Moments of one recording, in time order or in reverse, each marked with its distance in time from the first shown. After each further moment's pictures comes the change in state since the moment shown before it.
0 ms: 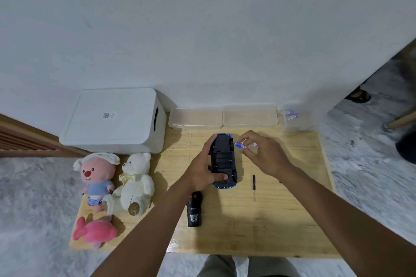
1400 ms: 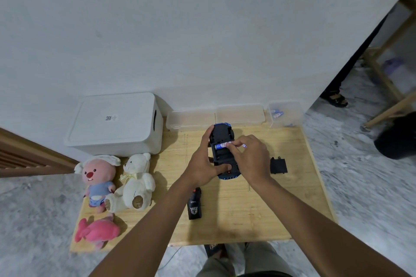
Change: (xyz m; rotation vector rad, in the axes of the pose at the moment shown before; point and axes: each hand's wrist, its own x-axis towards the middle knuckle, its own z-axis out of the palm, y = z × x) left_hand -0.032 0.033 0.009 -0.052 0.079 0.163; right_hand -0.053 -0.080 0.025 0.055 0.477 0.235
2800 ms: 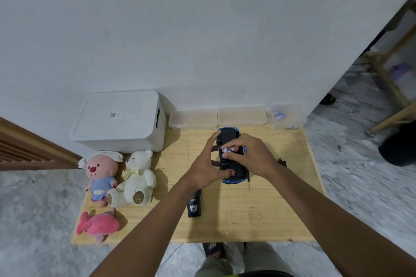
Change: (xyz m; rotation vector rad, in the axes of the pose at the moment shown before) left_hand -0.013 0.005 0.004 -0.107 -0.068 -0.073; right_hand 0.021 0.004 -0.030 0.125 -0.514 -0.242
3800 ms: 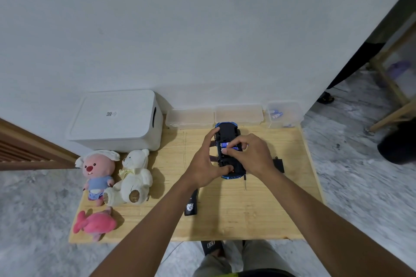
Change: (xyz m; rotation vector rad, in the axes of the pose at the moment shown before) left_hand 0.000 0.008 0.012 0.013 0.063 0.045; right_hand -0.010 0.000 0.002 0.032 0.237 0.217
